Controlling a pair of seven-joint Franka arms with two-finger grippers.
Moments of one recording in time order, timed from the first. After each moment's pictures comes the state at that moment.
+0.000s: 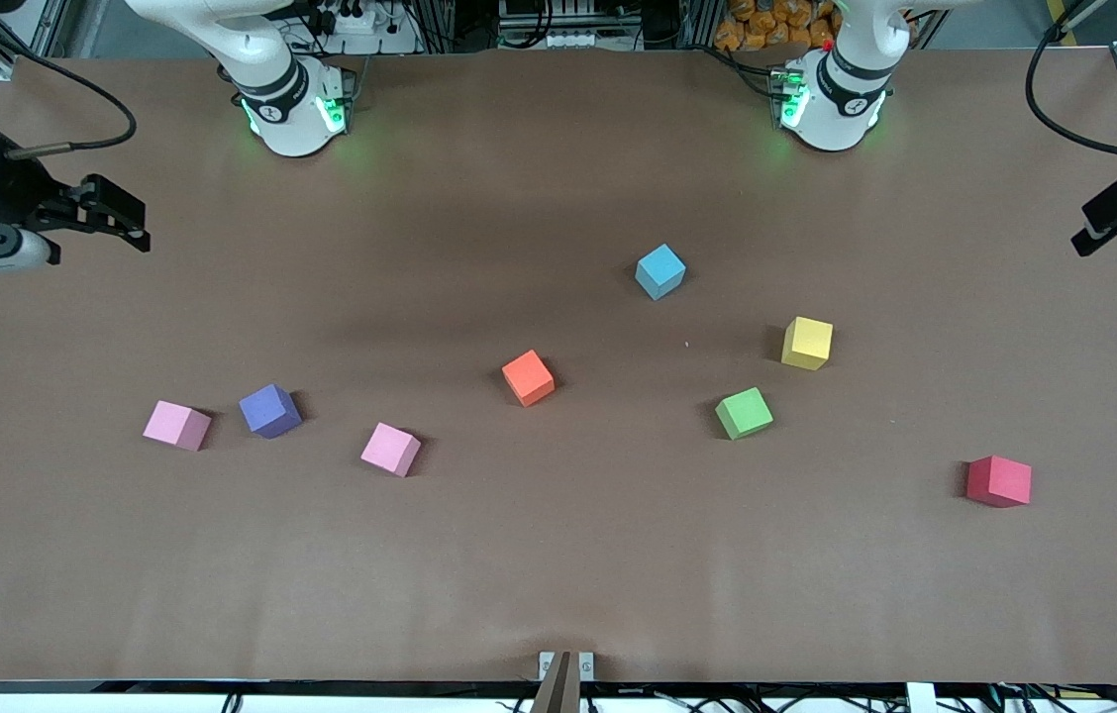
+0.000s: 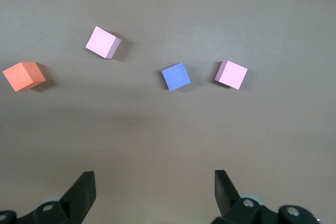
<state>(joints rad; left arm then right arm) -0.05 -0.04 0.04 -1.50 -0.03 1.57 -0.13 0.13 0.00 -0.03 -1.52 0.01 1.48 -0.04</state>
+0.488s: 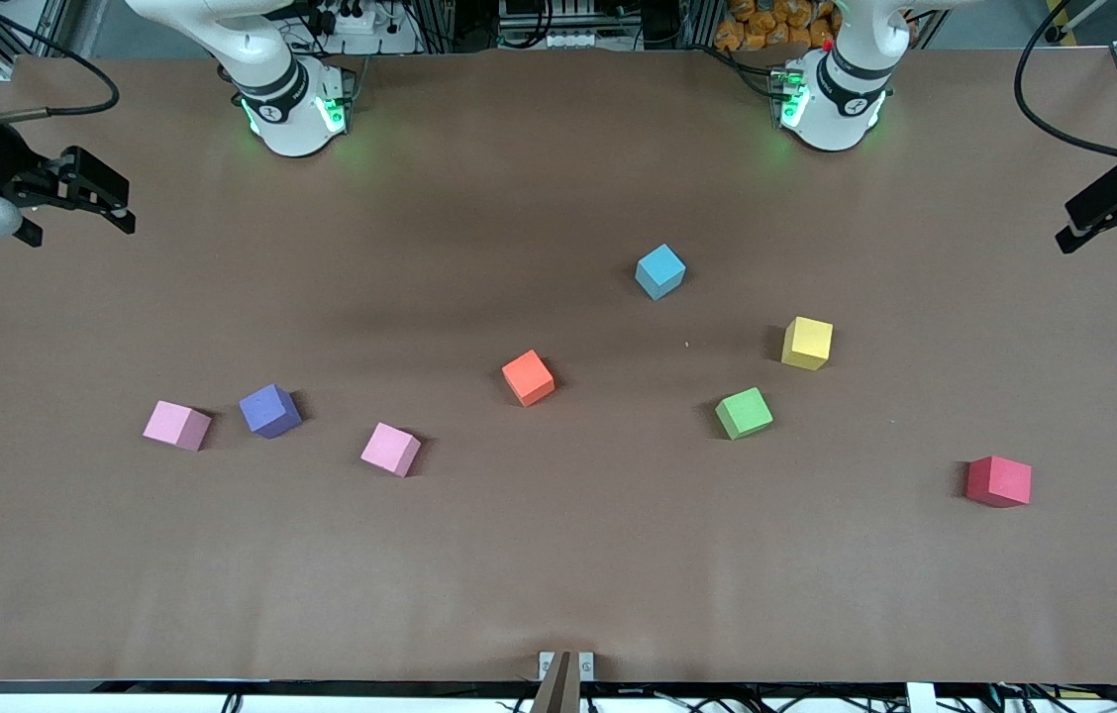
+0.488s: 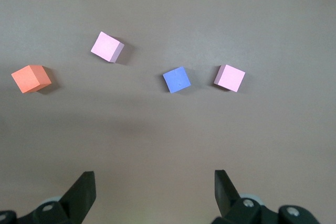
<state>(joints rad) -0.05 -0.02 0.04 -1.51 -0.03 1.55 -0.13 0.13 -0.03 -0.03 -1.52 0.02 1.48 -0.04</state>
